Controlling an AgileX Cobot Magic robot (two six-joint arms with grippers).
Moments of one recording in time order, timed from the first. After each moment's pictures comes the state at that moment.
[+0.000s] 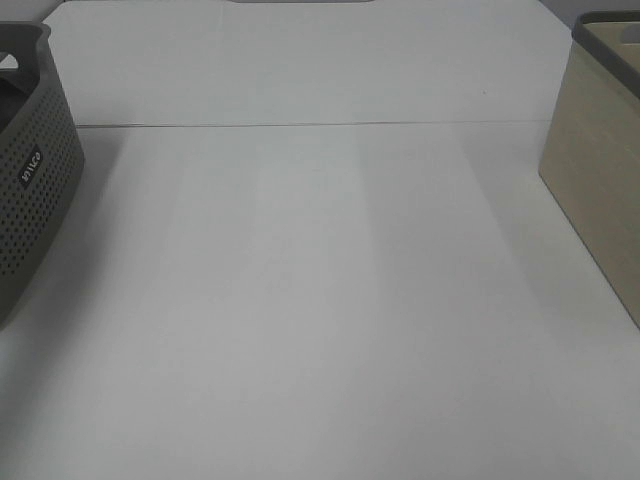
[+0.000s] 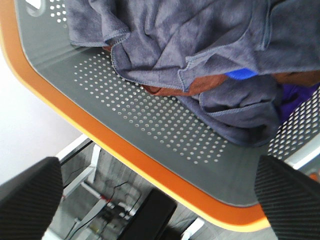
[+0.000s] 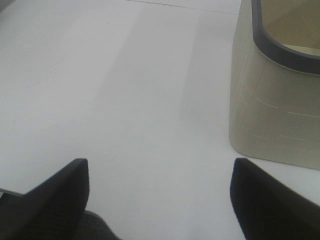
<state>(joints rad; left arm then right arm) 0.04 1.60 -1.55 0.42 1.17 1.08 0.13 0.00 -0.50 0.04 1.06 -0.09</state>
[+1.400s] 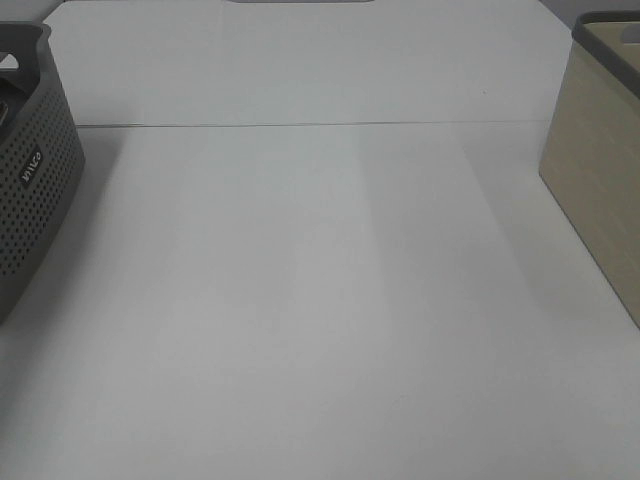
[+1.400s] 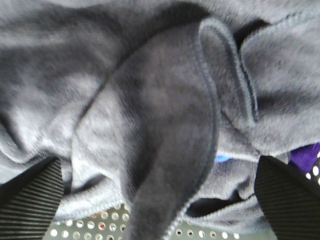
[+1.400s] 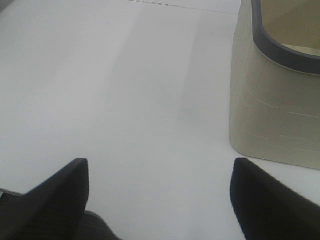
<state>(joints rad) 0.06 2.06 -1.55 0.44 1.08 1.29 0.13 0.00 -0.50 0.04 1.06 -0.09</state>
